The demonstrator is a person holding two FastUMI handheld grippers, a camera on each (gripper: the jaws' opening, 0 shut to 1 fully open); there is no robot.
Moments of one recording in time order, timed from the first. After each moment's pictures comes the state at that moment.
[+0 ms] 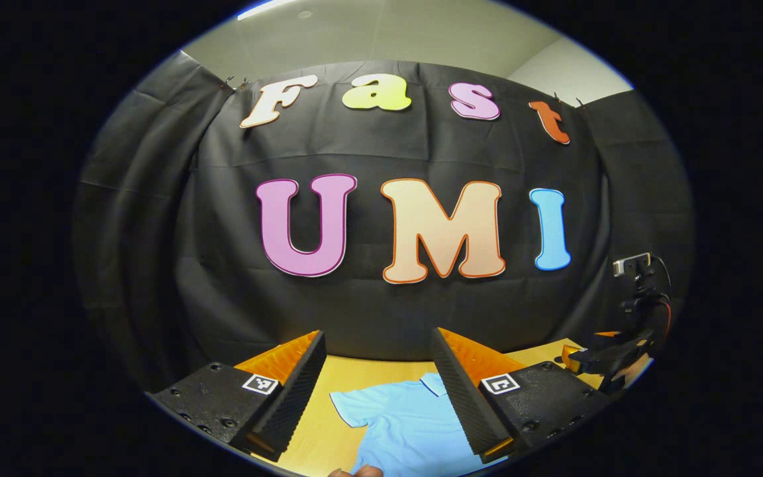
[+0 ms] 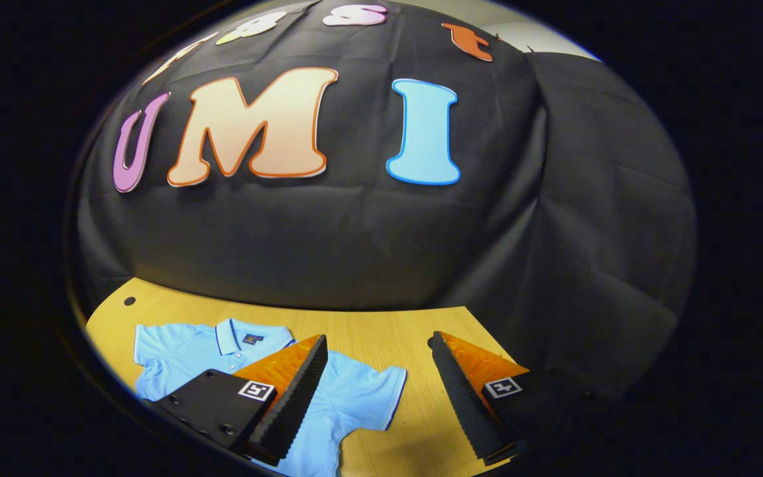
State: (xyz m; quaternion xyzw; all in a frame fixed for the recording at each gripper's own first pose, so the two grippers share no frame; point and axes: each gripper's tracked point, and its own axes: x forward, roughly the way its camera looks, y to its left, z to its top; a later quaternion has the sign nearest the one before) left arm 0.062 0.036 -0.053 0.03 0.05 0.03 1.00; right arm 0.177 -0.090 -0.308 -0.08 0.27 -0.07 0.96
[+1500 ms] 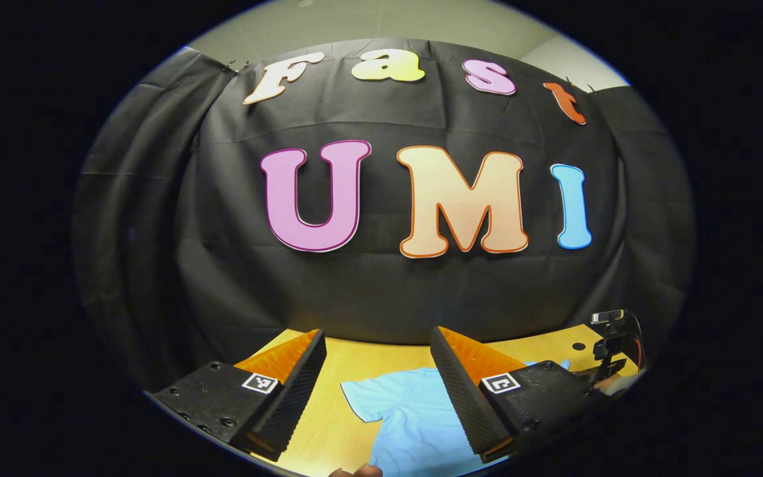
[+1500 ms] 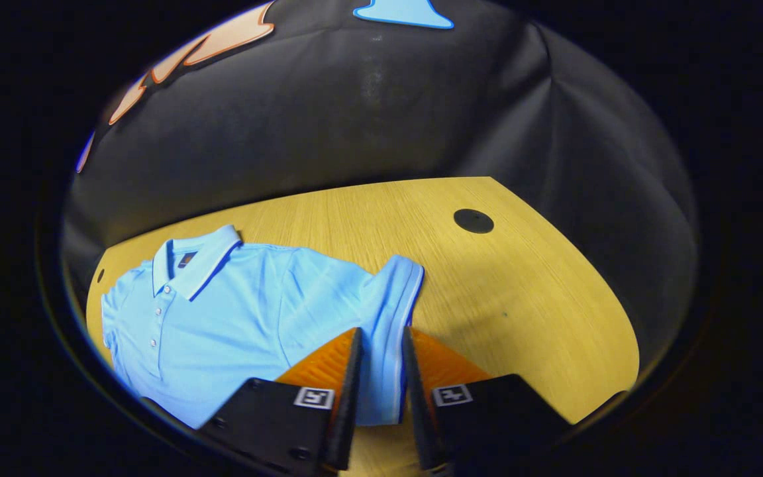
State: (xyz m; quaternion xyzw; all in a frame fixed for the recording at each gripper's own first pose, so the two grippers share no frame) left arm 0.086 0.064 -0.094 0.02 0.10 0.05 0.99; right arm 0.161 -0.115 -0.505 -0.01 0.46 -0.10 0.88
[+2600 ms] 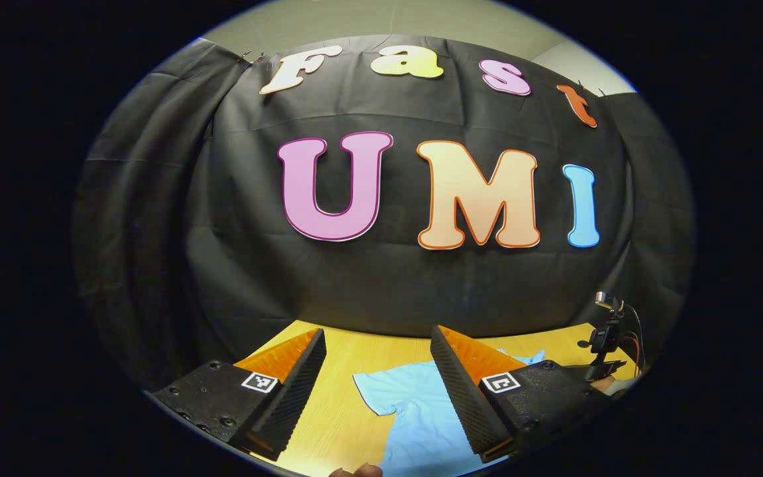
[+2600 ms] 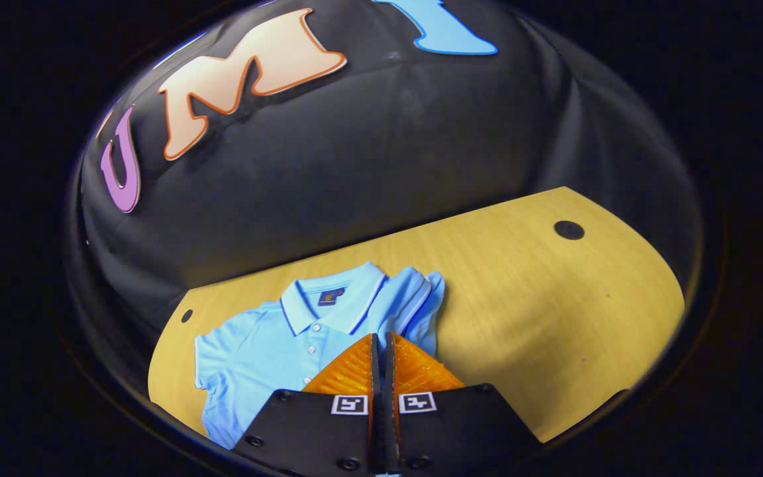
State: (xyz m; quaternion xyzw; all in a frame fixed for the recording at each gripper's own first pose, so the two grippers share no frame) left arm 0.074 0.102 -0.109 0.01 0.11 0.06 0.99; right arm 0.166 0.048 -0.451 0.12 0.40 0.02 0.91
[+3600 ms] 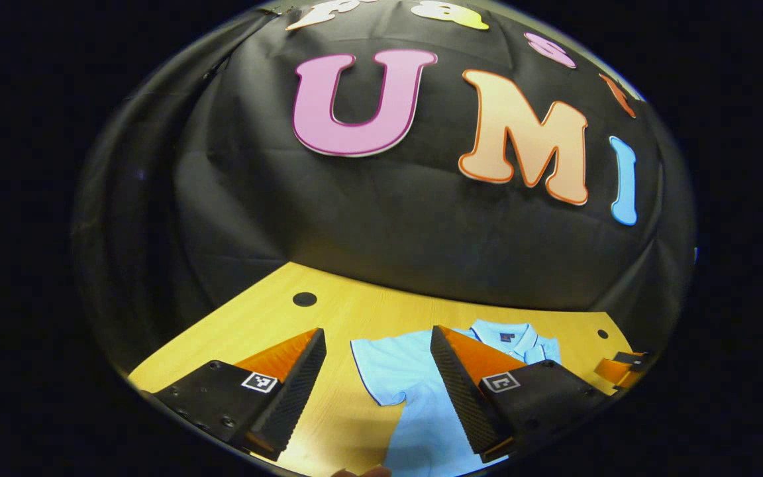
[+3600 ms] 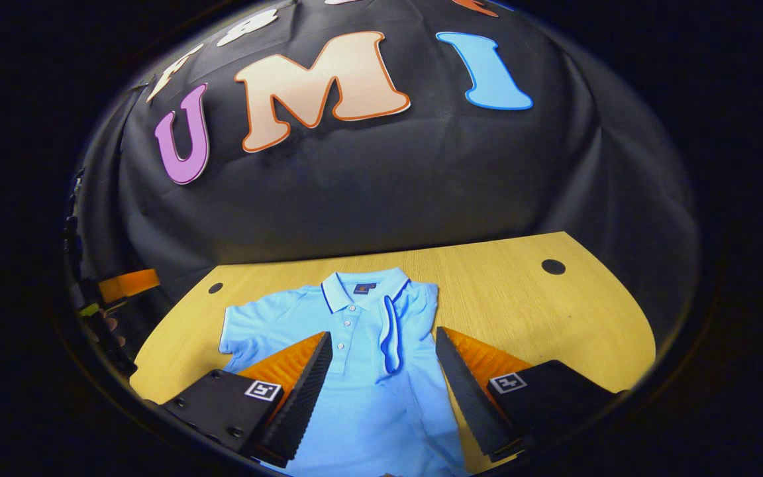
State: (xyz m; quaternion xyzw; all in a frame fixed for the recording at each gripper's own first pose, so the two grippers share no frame) left arm 0.144 0.131 -0.258 -0.06 0.23 0.08 0.97; right arm 0.085 0.034 -0.354 0.04 0.35 0.07 0.93
